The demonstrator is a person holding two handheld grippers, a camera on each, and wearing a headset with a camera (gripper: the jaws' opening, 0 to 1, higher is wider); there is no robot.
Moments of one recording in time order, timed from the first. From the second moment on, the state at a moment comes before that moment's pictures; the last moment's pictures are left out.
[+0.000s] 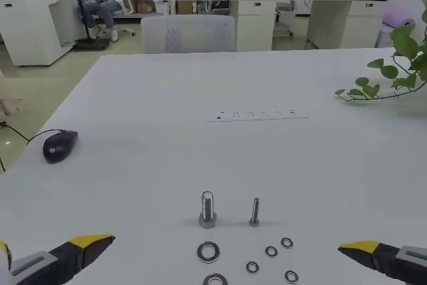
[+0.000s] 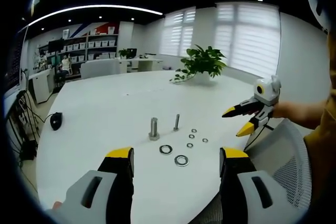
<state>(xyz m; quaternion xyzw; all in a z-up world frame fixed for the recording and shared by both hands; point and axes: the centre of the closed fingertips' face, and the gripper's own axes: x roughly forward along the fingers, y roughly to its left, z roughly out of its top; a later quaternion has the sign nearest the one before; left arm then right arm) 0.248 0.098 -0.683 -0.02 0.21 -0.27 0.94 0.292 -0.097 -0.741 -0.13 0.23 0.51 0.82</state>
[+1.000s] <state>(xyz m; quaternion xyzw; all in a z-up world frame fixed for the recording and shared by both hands) 0.249 0.095 -0.685 -0.02 0.21 -0.27 0.94 0.304 -0.090 -0.752 -0.17 0.26 0.54 0.78</state>
